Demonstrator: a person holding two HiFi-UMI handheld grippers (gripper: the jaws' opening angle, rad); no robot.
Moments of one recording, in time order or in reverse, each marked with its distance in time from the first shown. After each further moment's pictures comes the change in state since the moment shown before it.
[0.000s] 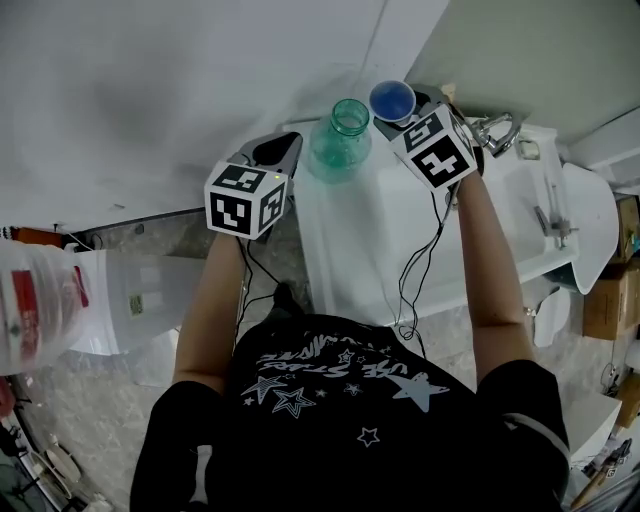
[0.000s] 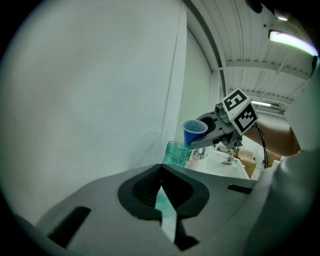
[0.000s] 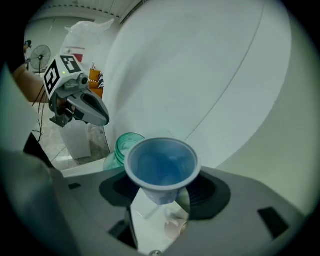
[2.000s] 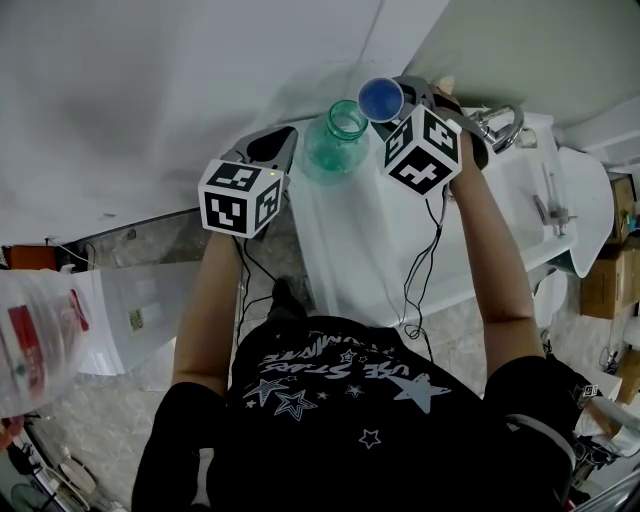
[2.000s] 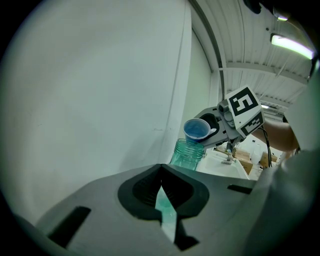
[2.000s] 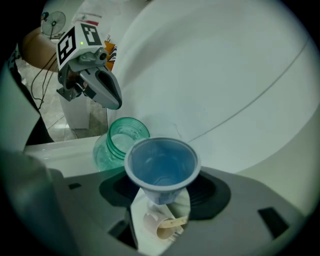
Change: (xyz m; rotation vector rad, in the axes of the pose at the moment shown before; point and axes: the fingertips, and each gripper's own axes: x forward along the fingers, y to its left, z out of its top) left arm 0.024 0.022 -0.004 -0.012 0.016 -0.043; right arm 0.023 0.001 0.000 -0.257 0.158 -0.044
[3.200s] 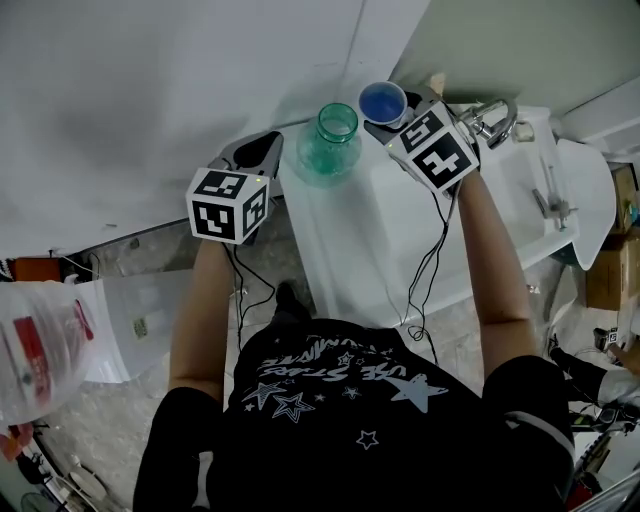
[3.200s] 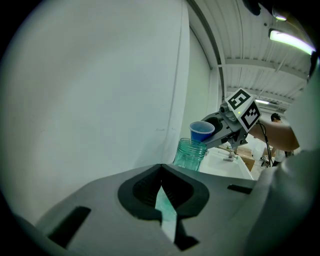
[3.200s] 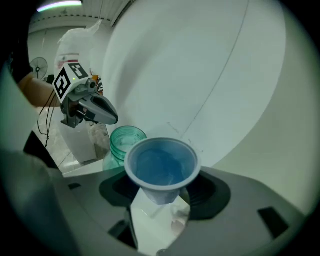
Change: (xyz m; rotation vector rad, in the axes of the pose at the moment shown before) left arm -0.004 0.004 0.003 0.034 0.015 0.022; right arm -0.008 0.005 -0.016 0.346 -0.142 0.126
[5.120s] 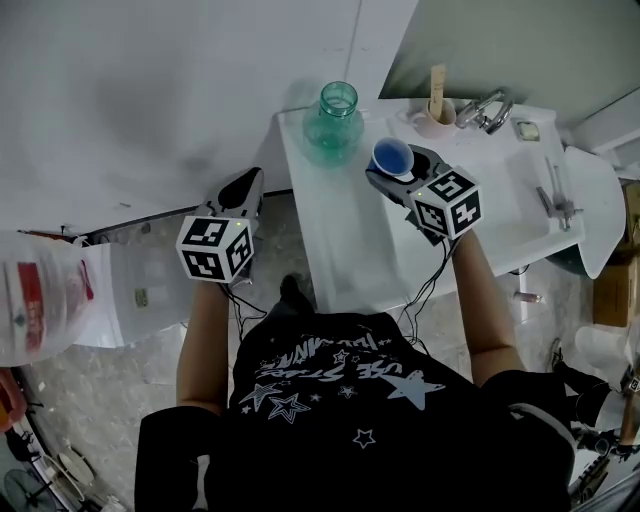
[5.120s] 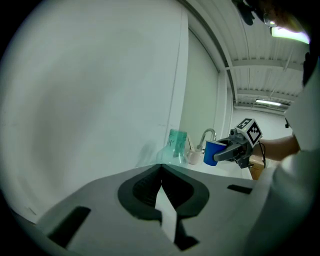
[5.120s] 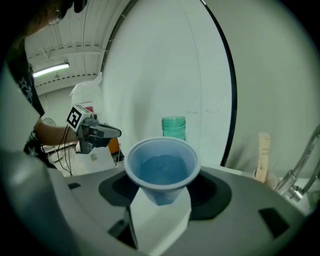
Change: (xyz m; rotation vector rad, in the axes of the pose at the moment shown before) left arm -0.102 -0.028 -0.059 -0.058 -0.044 0.144; right arm -0.038 0.101 -0.068 0.385 -0.307 0.238
